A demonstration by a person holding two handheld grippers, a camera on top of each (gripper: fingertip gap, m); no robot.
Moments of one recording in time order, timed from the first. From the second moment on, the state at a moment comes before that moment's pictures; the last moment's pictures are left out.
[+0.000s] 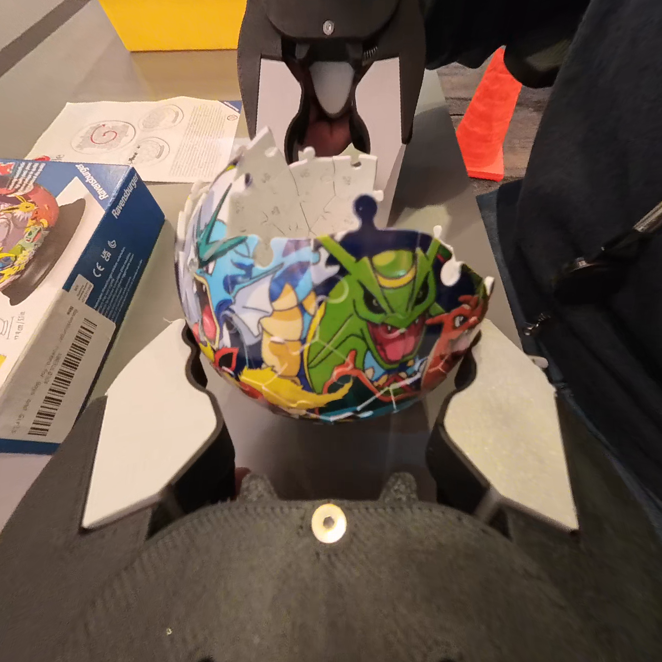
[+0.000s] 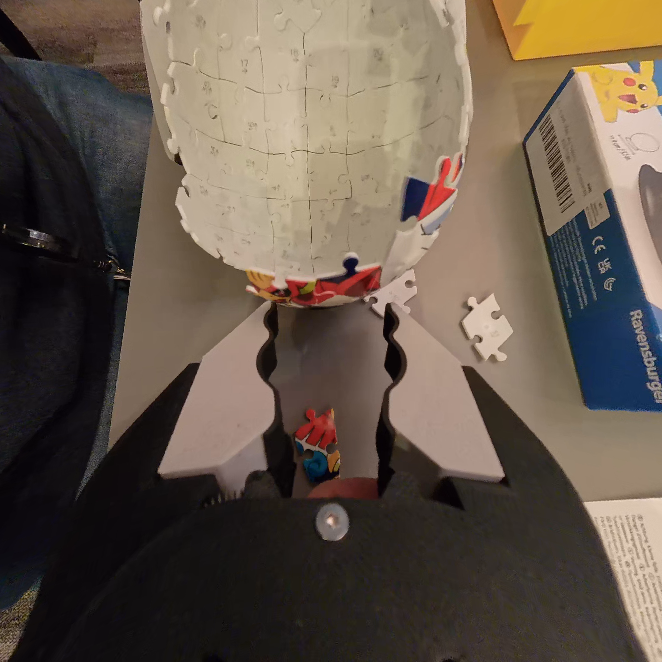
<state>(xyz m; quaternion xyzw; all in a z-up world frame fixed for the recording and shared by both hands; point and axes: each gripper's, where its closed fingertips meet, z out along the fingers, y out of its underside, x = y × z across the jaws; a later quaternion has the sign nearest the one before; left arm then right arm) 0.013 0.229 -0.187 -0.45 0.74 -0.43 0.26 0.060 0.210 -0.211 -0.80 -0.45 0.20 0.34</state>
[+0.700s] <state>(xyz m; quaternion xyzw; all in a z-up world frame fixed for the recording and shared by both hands) -0.009 0.253 -0.176 -0.47 0.78 -0.31 0.27 0.074 0.207 -0.212 -0.80 -0.47 0.16 0.33</state>
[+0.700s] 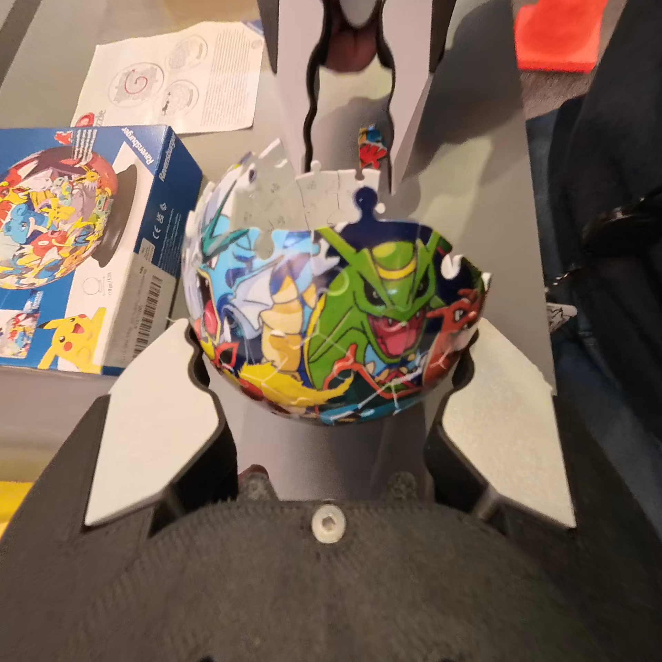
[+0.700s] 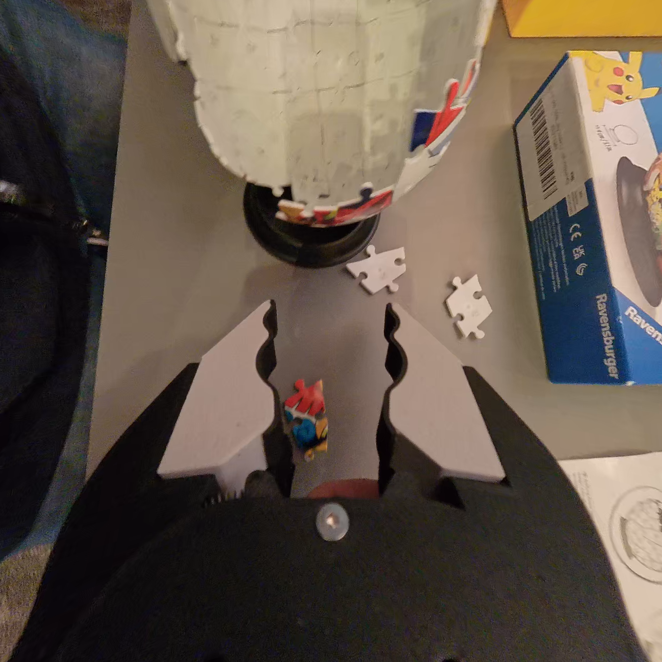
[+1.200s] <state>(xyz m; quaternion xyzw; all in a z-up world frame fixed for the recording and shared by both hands) -0.009 0.253 -0.179 -0.47 0.83 -0.22 0.20 -0.002 0.165 -0.212 -0.68 -0.66 0.09 0.30</state>
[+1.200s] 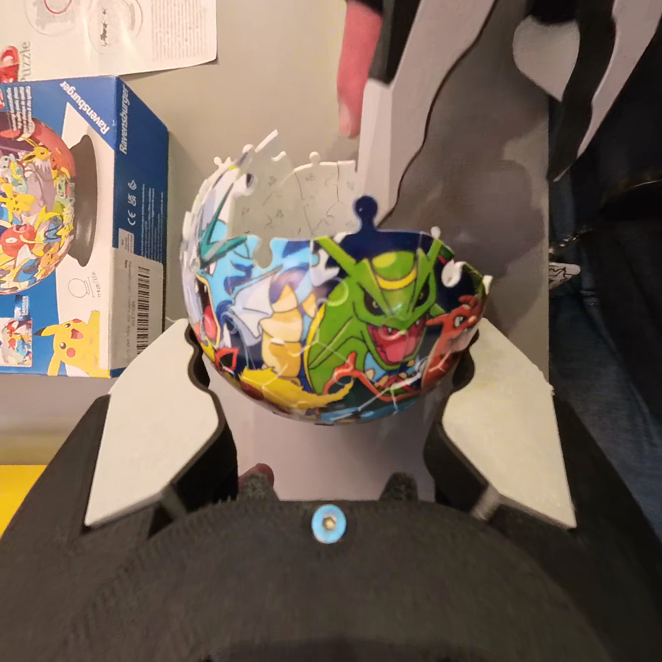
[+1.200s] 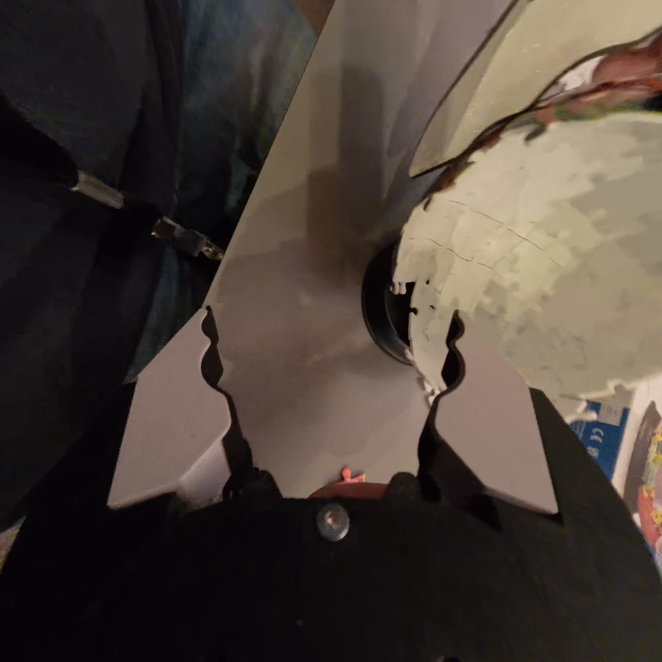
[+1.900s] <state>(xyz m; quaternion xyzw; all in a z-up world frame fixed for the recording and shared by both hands) -0.002 0.246 -0.177 -0.46 0.84 -0.23 0.18 -0.016 0.162 -0.237 -0.67 -0.71 0.10 0.19</state>
